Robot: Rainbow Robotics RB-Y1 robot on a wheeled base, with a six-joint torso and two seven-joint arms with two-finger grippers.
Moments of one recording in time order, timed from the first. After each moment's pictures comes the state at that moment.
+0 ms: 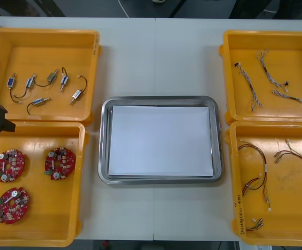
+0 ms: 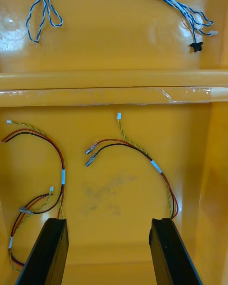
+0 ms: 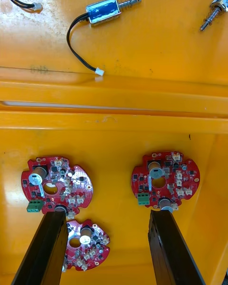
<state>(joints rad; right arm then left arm) -0.12 -0.75 -0.39 -2.26 -0.81 1.92 1.29 -0.27 0.74 0.32 -2.02 0.87 1.91 -1.28</state>
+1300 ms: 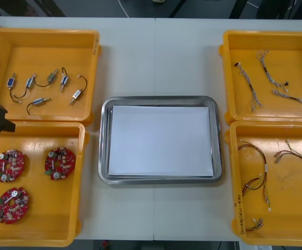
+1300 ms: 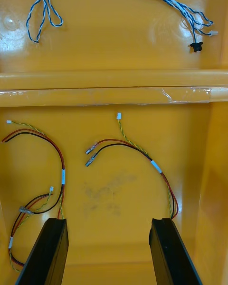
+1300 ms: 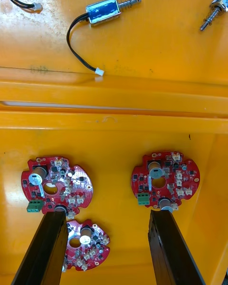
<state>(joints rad) -0.12 -0.75 -0.39 -2.26 -0.81 1.92 1.29 -0.27 0.74 0.32 -2.02 0.87 1.91 -1.28</state>
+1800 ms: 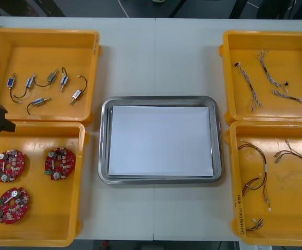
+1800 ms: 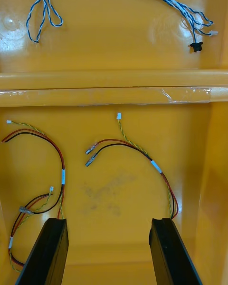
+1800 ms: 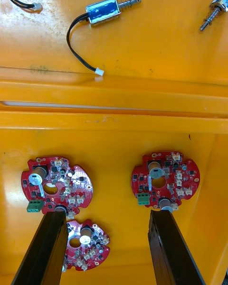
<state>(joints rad) -0.12 -0.75 -0.39 -2.26 -0.81 1.92 1.29 -0.27 0.74 0.32 -2.02 0.87 1.91 -1.28</state>
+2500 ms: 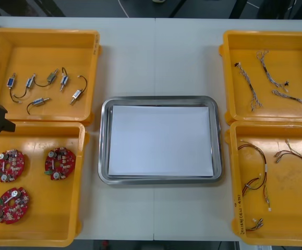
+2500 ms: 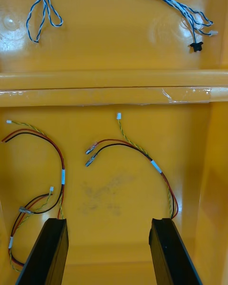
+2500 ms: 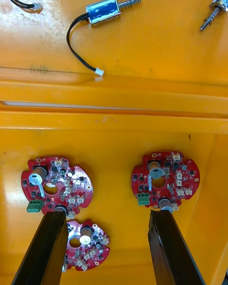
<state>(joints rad) -0.12 -0.75 -0.39 -2.26 -0.81 1.92 1.29 -0.27 0.74 0.32 -2.02 0.87 1.91 -1.28</state>
